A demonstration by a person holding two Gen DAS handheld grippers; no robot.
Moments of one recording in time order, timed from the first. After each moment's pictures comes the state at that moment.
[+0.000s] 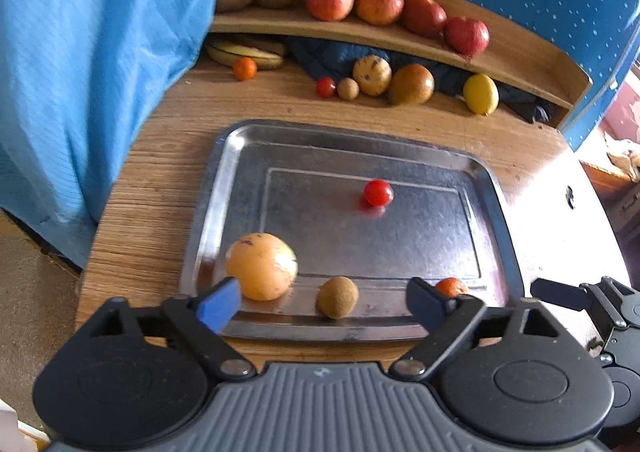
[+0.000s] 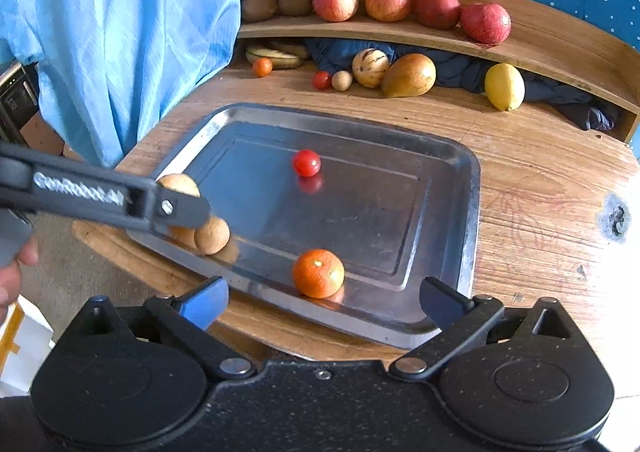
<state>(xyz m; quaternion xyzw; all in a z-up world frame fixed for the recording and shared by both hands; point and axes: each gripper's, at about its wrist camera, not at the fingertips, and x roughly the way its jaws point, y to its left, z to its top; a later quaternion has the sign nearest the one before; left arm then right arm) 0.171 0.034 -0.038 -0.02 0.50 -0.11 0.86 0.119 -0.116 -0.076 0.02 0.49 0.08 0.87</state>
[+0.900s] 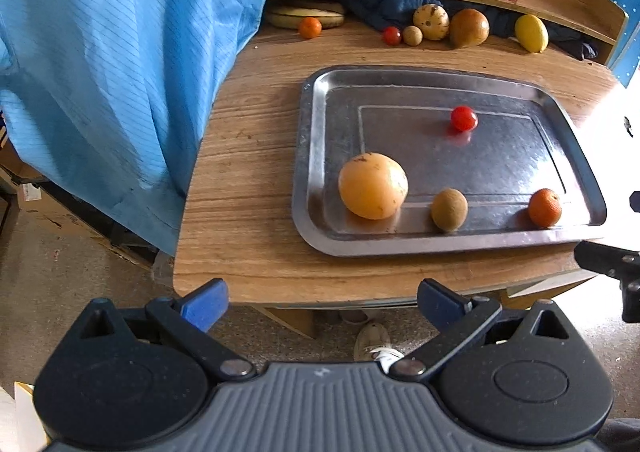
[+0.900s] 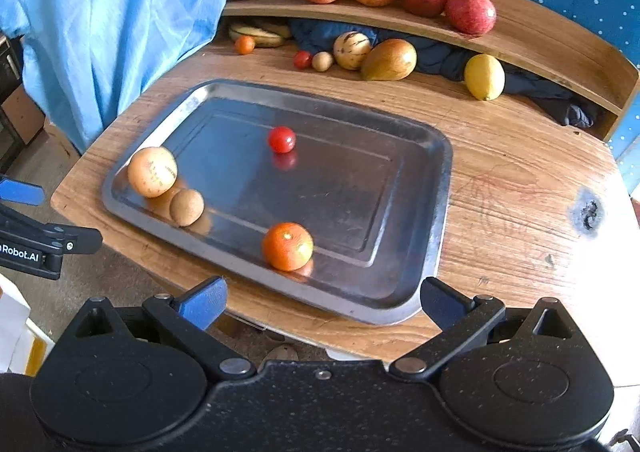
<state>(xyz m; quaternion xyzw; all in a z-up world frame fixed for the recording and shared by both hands) 0.141 0.071 -0.051 0.08 0.52 -0.05 0.85 0.118 -0.125 -0.072 -0.02 0.51 0.05 0.86</state>
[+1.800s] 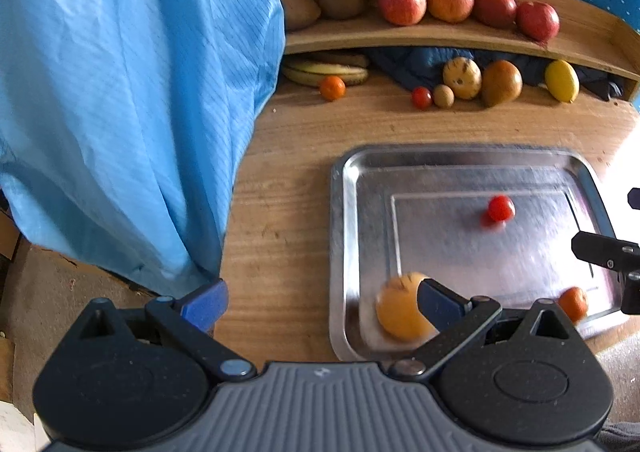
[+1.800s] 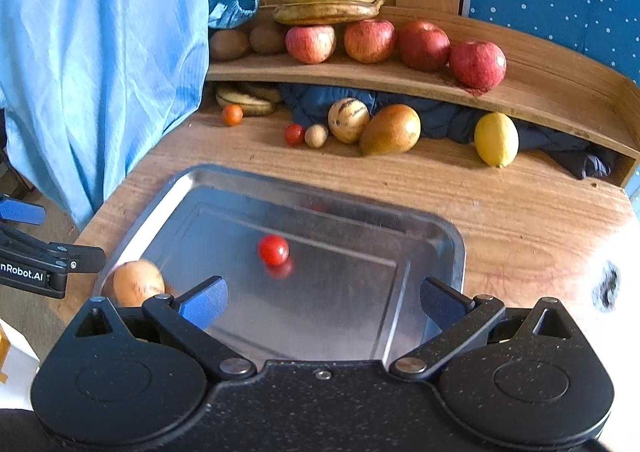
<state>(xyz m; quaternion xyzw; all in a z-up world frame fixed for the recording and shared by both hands) 0.218 0.073 -0.030 0.10 0.50 -0.04 0.86 0.196 -0.125 -0.064 0.02 0.46 0.06 0.88</state>
